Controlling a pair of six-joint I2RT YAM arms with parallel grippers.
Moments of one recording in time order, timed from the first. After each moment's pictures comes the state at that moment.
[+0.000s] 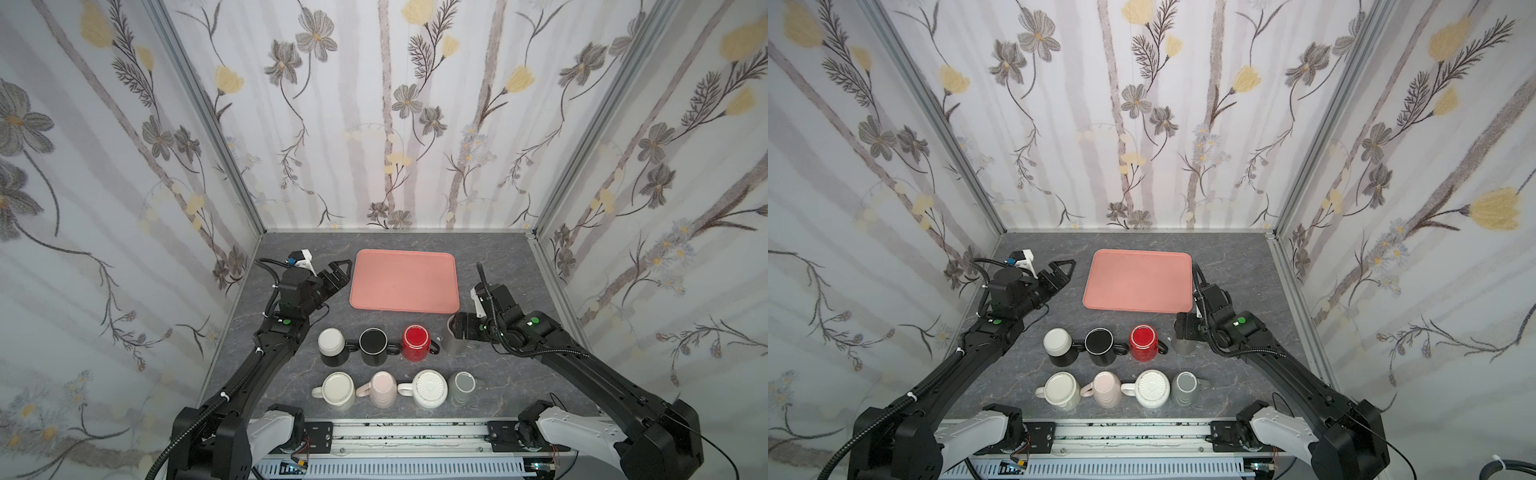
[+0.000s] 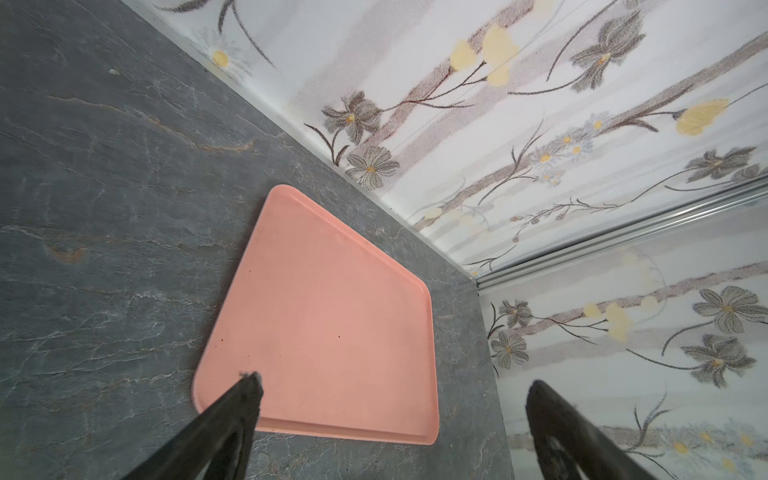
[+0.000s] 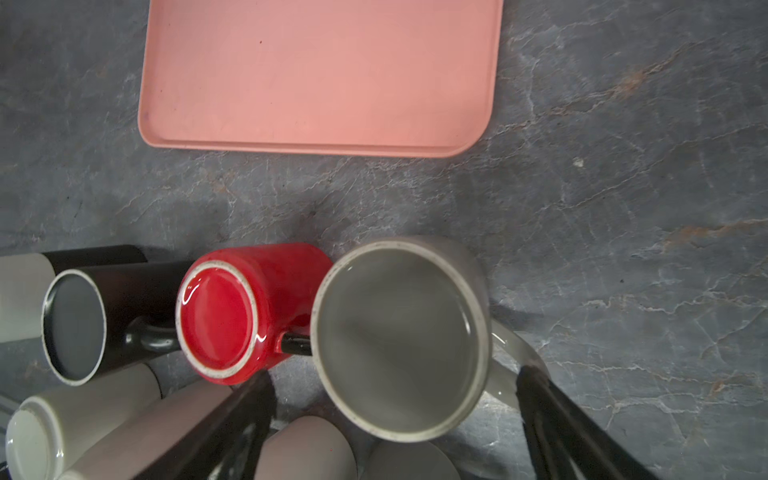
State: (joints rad) left arm -0.20 1.12 0.70 0.14 0.25 -0.88; right arm 0.56 1.11 0.84 -0.72 -0.04 0.56
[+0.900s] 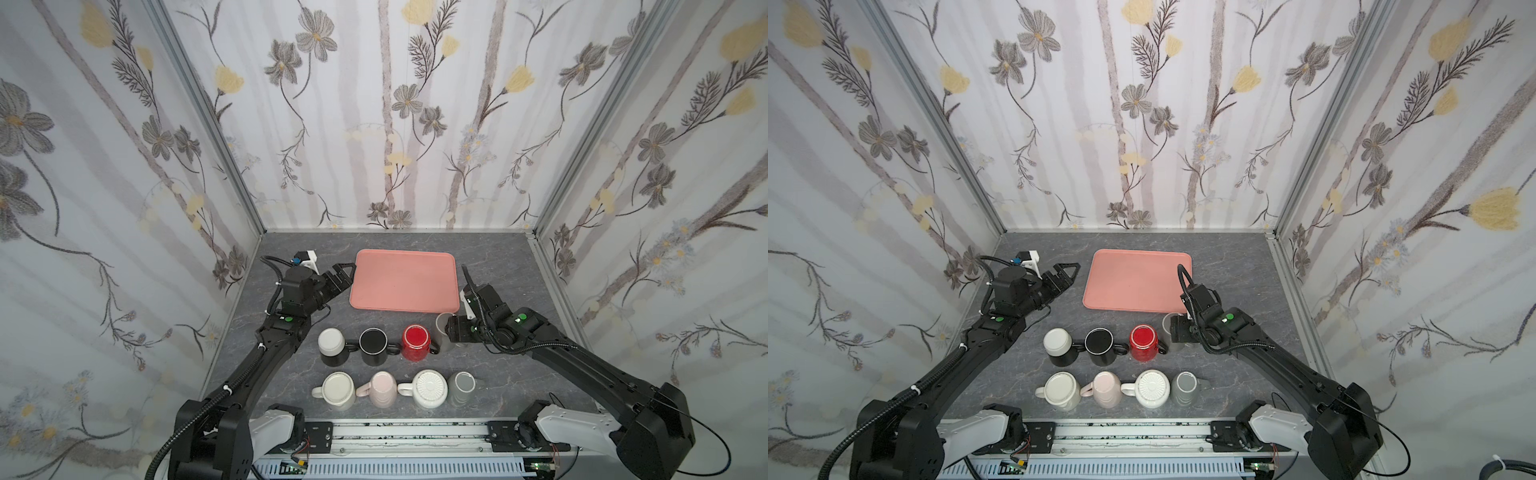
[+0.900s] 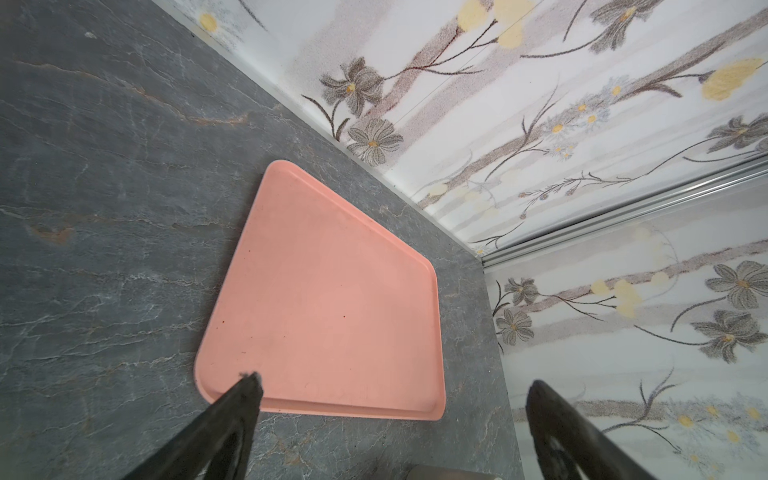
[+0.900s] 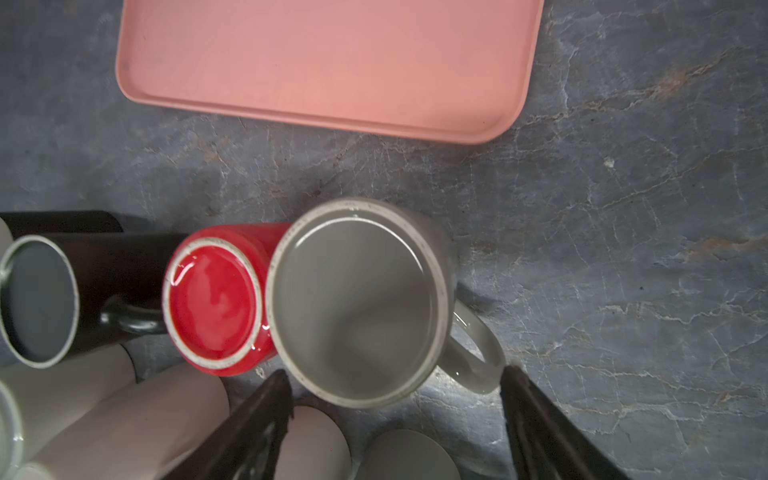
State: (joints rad) left arm -0.21 1.16 0.71 0.12 0.30 -0.86; right arm 0.64 1.18 0.86 -0.74 0.01 0.52
